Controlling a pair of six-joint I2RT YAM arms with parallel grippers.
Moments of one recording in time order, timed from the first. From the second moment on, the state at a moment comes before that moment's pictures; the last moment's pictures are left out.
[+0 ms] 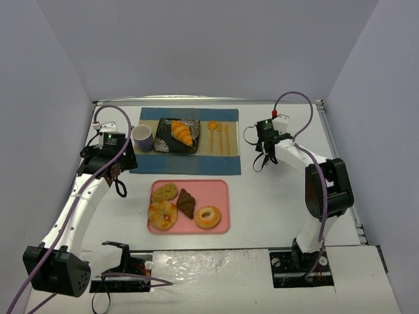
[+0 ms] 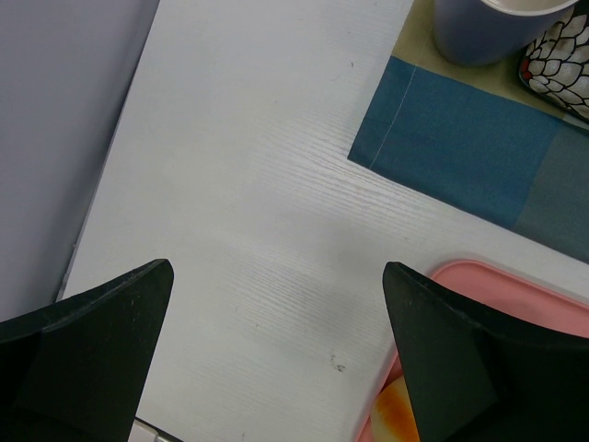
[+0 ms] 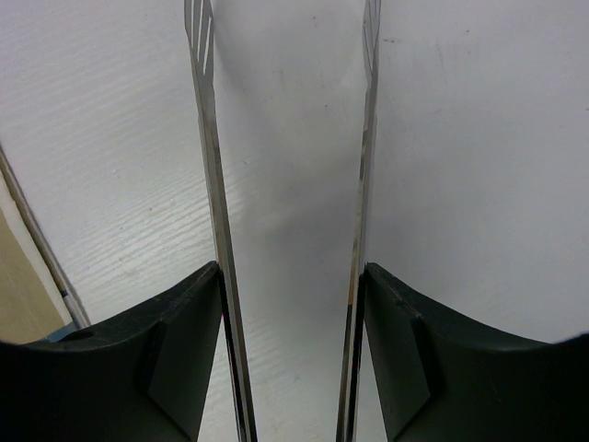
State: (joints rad) left arm -0.16 1.13 1.07 -0.78 -0.48 -0.30; right arm 0.29 1.76 1.16 -0.33 0.53 0.52
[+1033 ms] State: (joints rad) left arm -0.16 1.13 1.07 -0.78 -0.48 -0.30; right arm 0.25 1.89 1.14 -0.31 0.38 0.58
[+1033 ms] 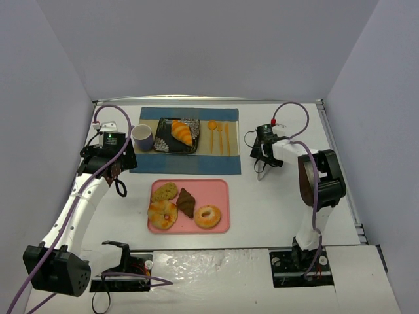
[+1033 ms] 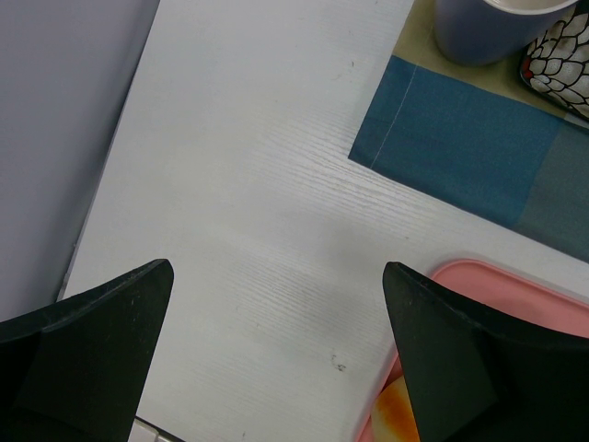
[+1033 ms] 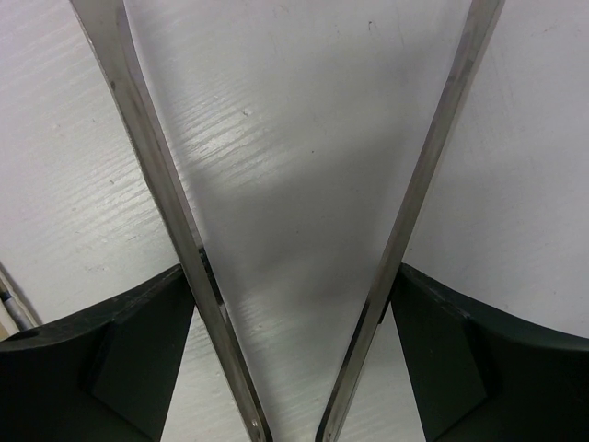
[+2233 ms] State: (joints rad) left arm -0.16 1.13 1.10 -0.80 -0.48 -0.30; right arm 0.54 1.58 1.40 -0.54 0.28 0.54
